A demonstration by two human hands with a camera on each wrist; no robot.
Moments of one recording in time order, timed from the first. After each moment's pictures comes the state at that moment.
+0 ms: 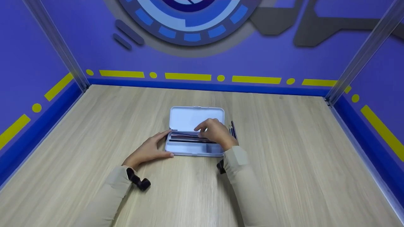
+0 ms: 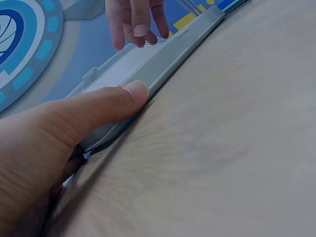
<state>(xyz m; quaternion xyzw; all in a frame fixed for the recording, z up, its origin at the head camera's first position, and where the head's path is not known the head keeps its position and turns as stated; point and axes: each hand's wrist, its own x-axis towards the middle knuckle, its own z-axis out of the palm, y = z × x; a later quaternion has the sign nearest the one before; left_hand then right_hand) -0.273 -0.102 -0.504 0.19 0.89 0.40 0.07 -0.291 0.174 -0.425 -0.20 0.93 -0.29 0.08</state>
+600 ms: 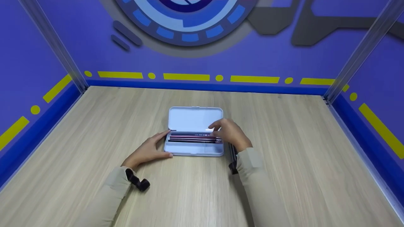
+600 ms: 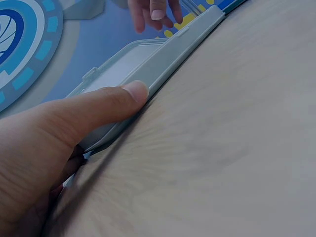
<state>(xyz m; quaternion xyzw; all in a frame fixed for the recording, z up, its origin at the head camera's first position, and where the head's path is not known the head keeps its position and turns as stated) -0.272 -0.101 -0.503 0.19 0.89 0.41 0.07 -0.285 0.216 -0.423 -0.15 0.94 -0.30 0.09</state>
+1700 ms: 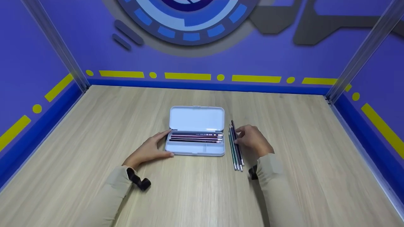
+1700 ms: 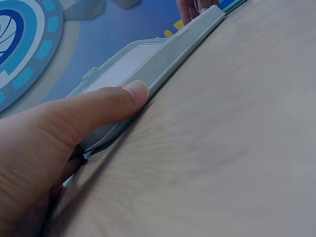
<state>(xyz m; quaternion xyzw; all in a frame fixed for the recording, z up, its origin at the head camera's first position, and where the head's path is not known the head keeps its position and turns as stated) -0.272 -0.102 -0.504 0.19 0.90 0.39 0.07 -0.276 0.283 -0.441 -0.06 0.95 -0.28 0.14</state>
